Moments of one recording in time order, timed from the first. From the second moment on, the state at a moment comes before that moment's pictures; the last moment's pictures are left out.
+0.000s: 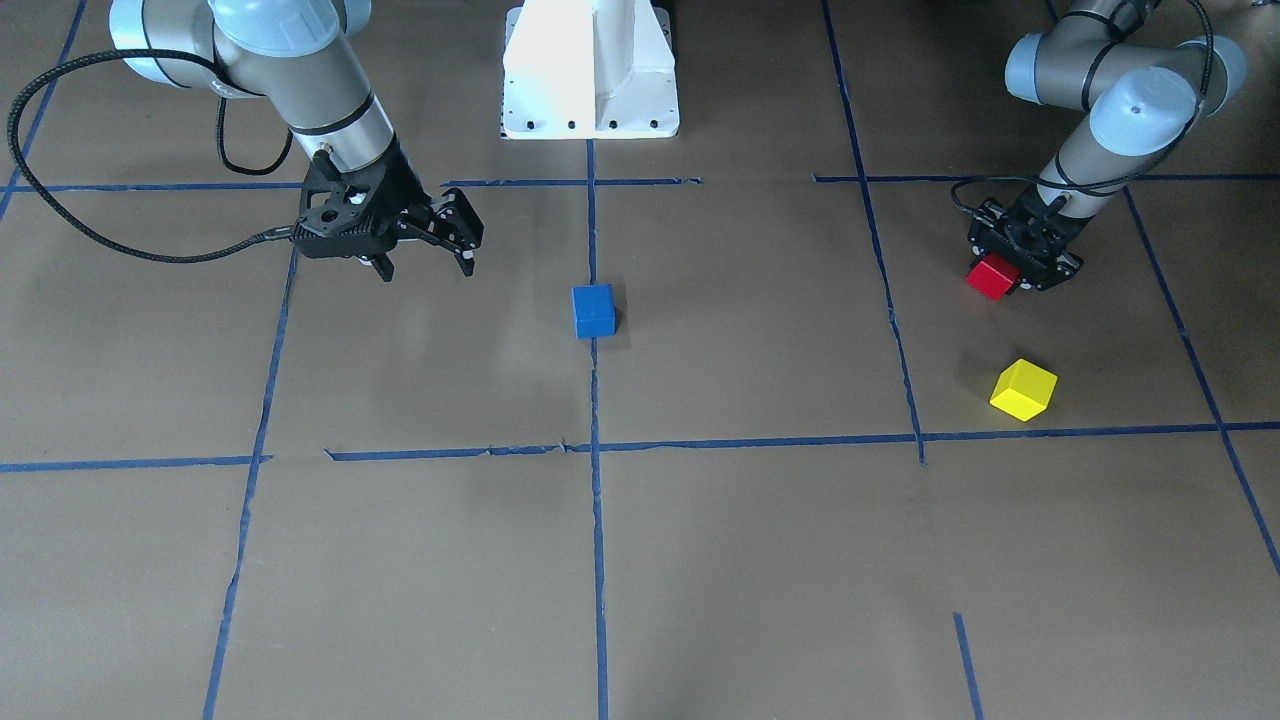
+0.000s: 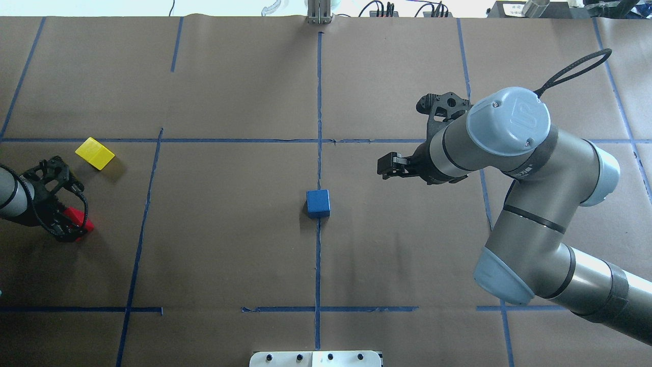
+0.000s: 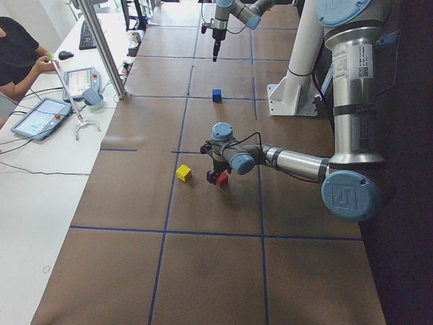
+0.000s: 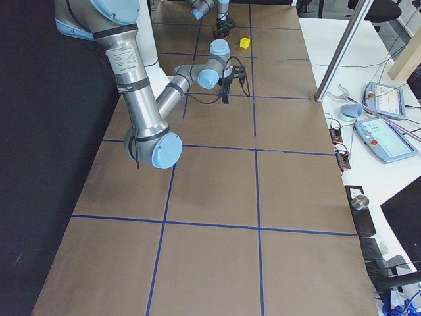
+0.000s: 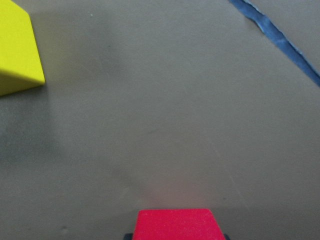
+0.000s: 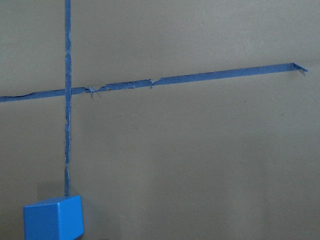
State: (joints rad) left arm -0.77 -1.47 -1.81 -2.10 -2.09 -0.24; right arm 0.62 -1.16 1.95 -1.44 1.91 1.27
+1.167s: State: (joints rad) left arm -0.52 -2.30 -1.71 -1.48 -1.93 -1.07; right arm 0.86 -1.44 2.05 -1.44 2.09 1.01
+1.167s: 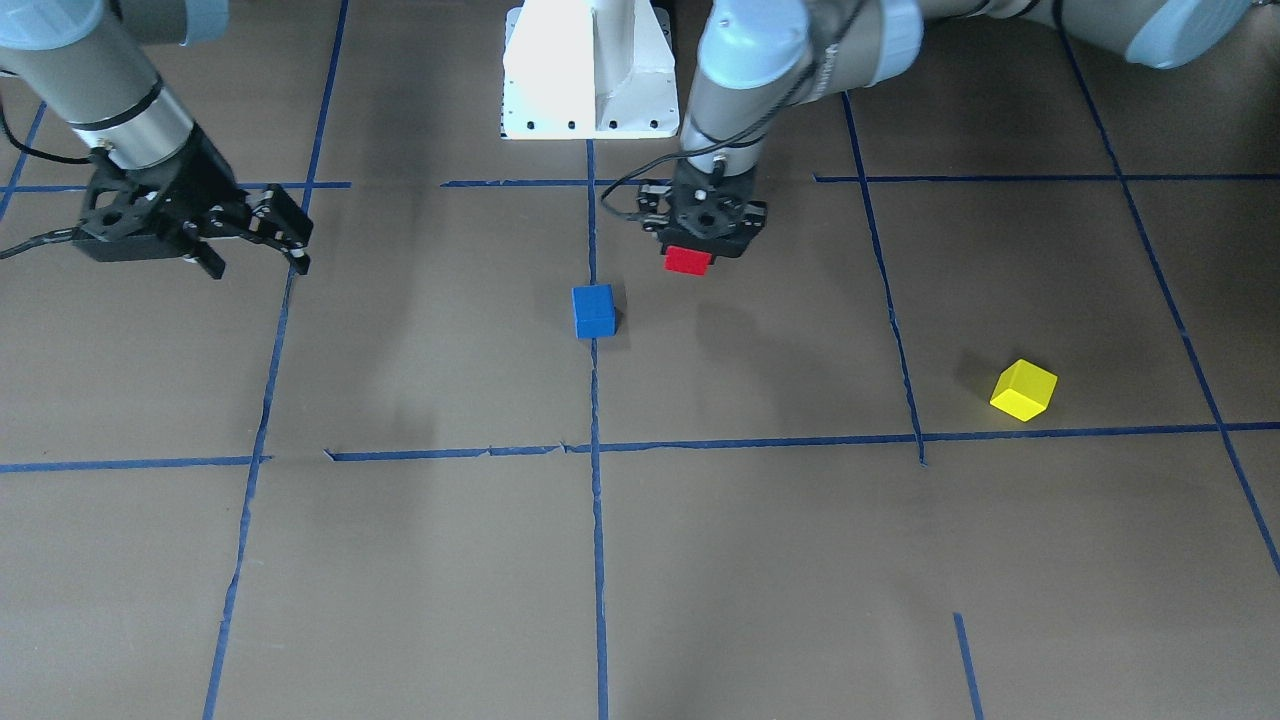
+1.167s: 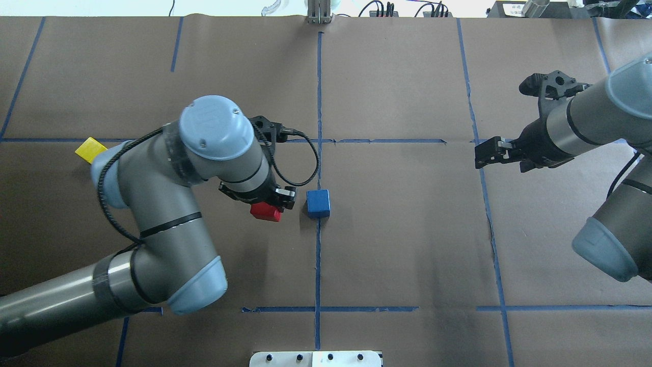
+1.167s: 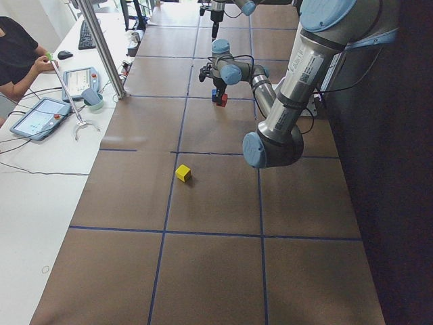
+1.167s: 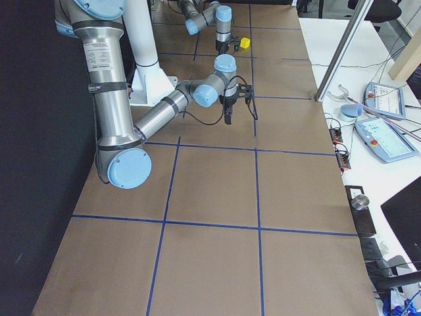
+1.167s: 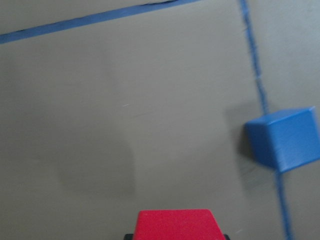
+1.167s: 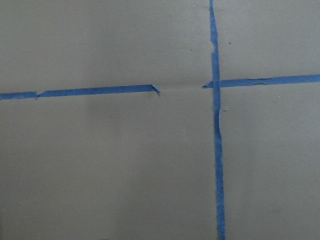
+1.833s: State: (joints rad) left arm -0.48 -2.46 -1.53 -1.49 -1.89 -1.20; right arm 0.87 -1.47 2.06 -1.44 2.10 0.98
